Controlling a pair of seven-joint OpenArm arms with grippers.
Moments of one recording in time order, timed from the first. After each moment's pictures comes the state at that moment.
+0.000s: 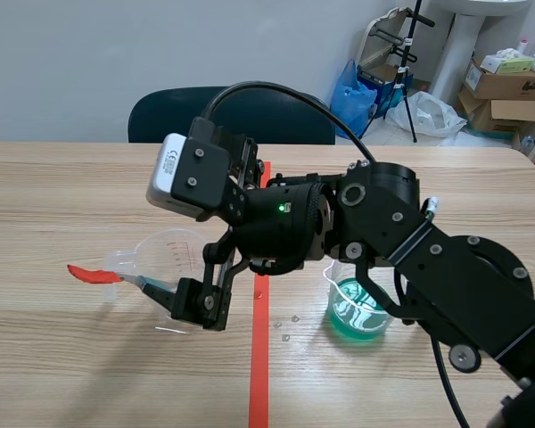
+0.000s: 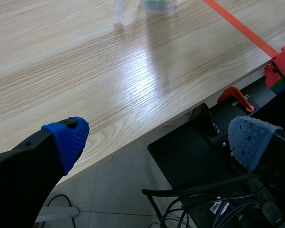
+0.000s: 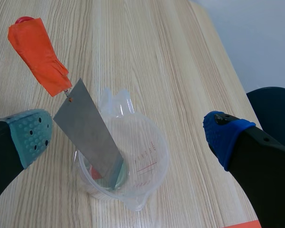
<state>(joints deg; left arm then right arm) 80.4 -42.0 -22.8 79.1 -5.4 -29.0 -63.7 9.3 7.9 -29.7 82.3 -27.8 45.1 17.1</state>
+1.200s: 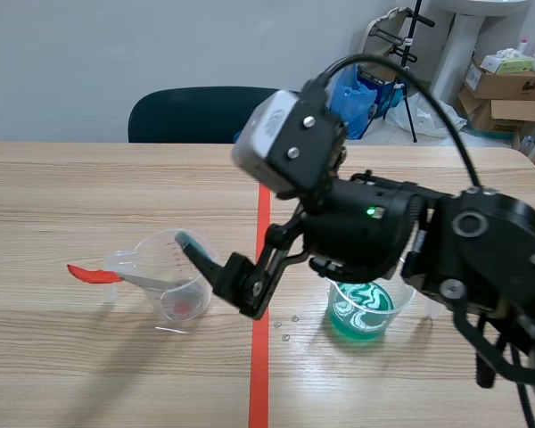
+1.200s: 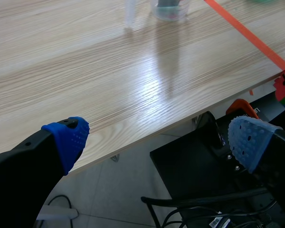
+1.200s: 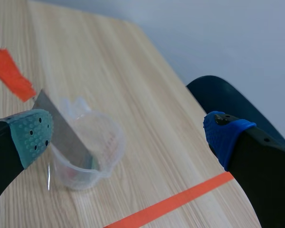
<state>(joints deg) 76.4 -33.5 -22.8 79.7 -1.8 -28.9 -63.7 -5.3 18.6 -21.8 99.8 -13.9 31.1 17.0</state>
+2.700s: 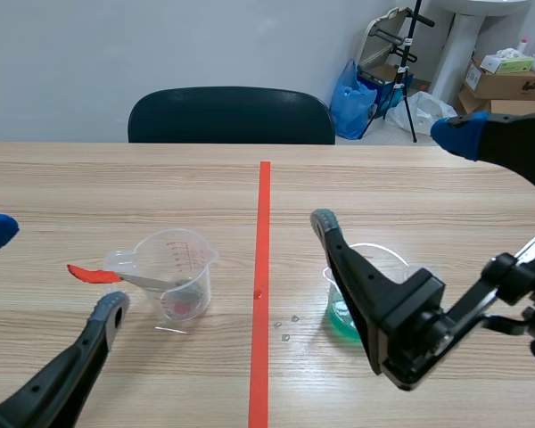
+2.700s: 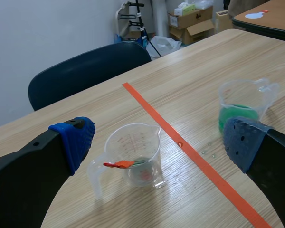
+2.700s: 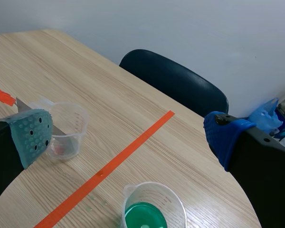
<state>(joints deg) 63.2 -17.6 -7.4 126.2 4.5 -14.7 -27.7 -47.1 27.0 0.0 128.5 0.0 14.8 17.5</state>
